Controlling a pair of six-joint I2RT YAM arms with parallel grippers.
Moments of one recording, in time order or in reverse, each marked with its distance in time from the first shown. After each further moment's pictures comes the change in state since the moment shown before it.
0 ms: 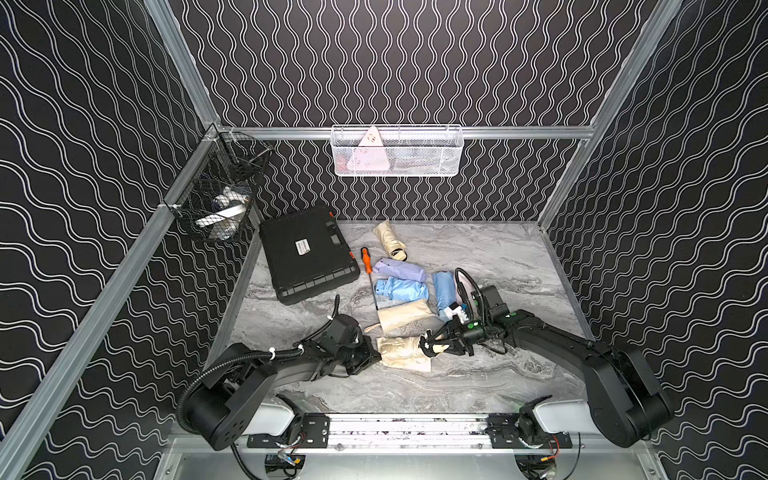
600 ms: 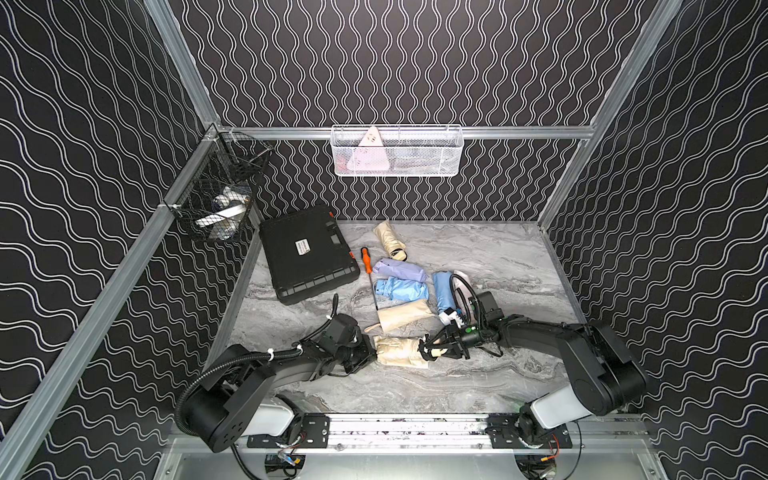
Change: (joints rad) left arm 0.003 -0.002 0.000 -0.009 -0.027 0.001; right arm -0.019 0.171 -0.045 0.146 -0.108 -0.052
